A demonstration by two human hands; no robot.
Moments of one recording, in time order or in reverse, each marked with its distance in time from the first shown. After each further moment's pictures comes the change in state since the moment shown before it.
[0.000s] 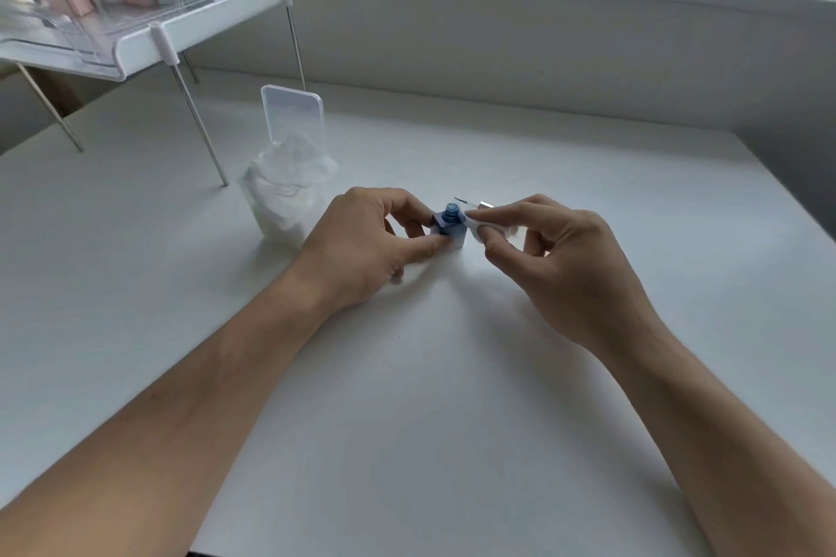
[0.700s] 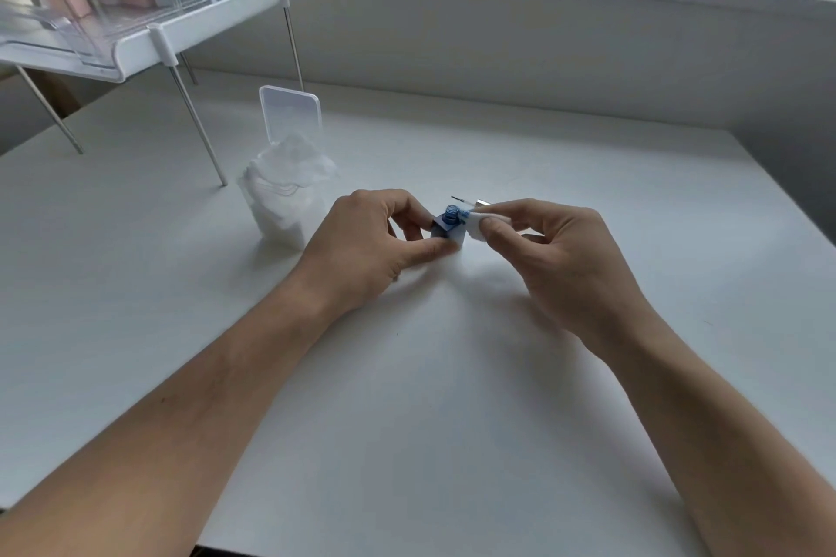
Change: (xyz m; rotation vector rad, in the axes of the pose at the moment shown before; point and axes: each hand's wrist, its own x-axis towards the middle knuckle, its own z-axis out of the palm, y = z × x) left_hand -0.003 0.000 0.005 0.065 0.036 0.021; right_hand 0.000 -0.005 -0.001 0.207 -0.016 0.196
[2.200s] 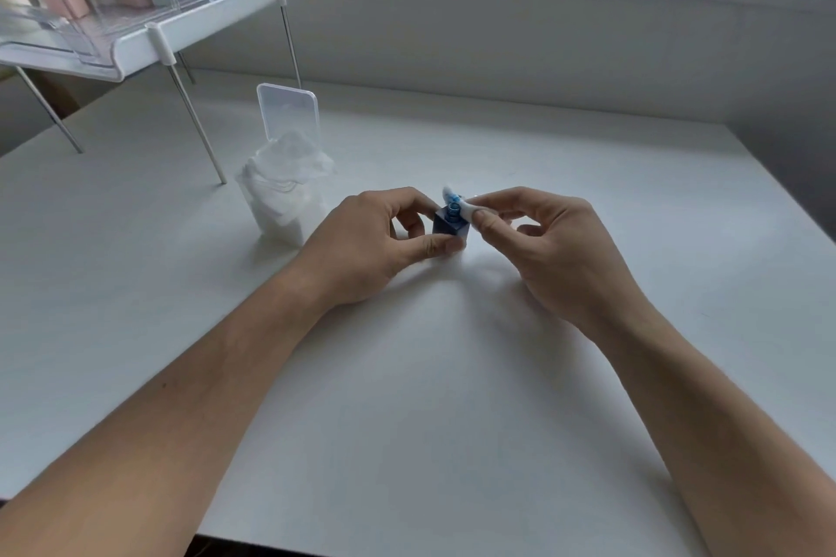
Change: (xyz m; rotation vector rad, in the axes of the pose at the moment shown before) left_hand 0.005 -0.003 -0.003 0.091 -0.110 0.070; right_hand 0.004 0.002 -0.004 -0.024 -0.040 -0.045
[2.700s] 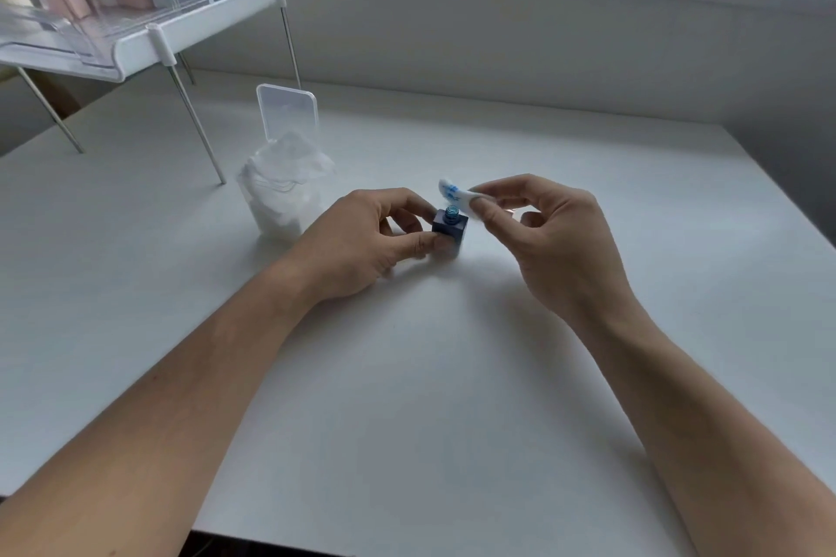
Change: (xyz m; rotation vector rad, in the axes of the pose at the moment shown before) left_hand 0.002 -0.002 -0.005 -0.125 -0.063 -0.037; right_hand 0.005 -0.001 0.004 -0.063 0.154 -0.084
